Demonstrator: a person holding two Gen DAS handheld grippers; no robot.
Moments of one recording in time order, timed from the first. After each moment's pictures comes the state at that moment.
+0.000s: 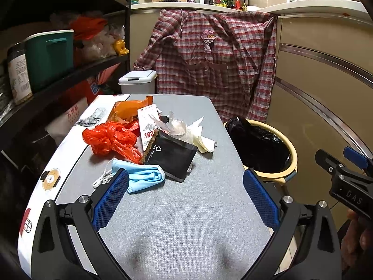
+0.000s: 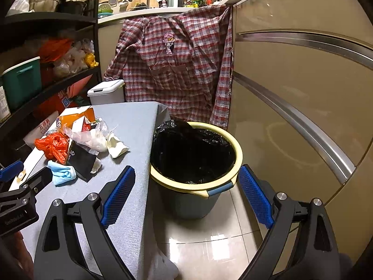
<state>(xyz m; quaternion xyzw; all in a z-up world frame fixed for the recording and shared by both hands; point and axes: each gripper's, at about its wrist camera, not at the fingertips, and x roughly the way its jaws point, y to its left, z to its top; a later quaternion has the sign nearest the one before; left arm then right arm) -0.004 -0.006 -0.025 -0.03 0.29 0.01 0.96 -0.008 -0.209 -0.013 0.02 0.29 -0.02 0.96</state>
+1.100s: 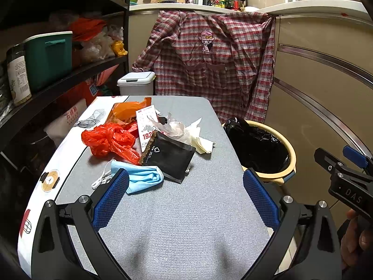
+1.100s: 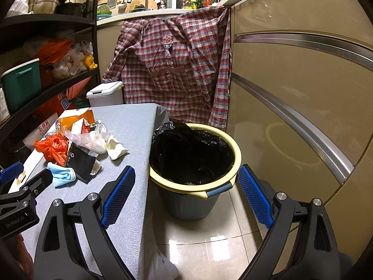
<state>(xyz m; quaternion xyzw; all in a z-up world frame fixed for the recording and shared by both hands) -0.004 -0.006 -0.025 -0.03 0.29 0.00 0.96 -0.009 -0.209 -0.010 0.02 0.28 -0.02 0.96</state>
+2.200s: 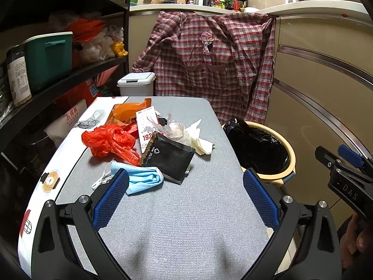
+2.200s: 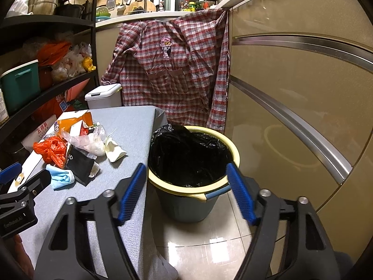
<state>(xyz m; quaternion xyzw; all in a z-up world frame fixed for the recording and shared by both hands) -0.004 -0.009 -0.024 -0.03 0.28 0.00 0.96 -0.008 -0.208 -0.009 0.02 0.27 -0.03 0.96</state>
